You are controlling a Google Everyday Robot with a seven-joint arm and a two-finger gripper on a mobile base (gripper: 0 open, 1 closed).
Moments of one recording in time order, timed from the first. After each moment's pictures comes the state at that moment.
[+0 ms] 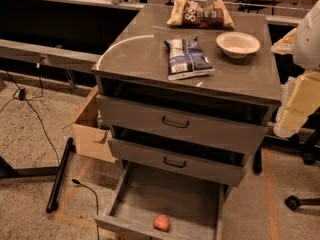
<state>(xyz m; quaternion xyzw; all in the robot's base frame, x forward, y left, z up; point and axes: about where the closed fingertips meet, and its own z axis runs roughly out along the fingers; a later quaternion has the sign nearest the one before) 0.438 -0.216 0.978 -0.60 0.78 -0.04 0.16</state>
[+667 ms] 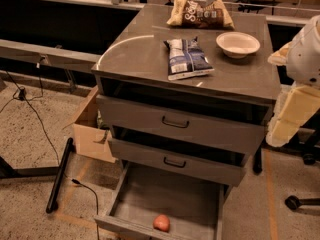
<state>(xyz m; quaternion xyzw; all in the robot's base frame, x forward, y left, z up) 0.437 -0.213 0.956 -0.59 0.79 -0.03 0.17</state>
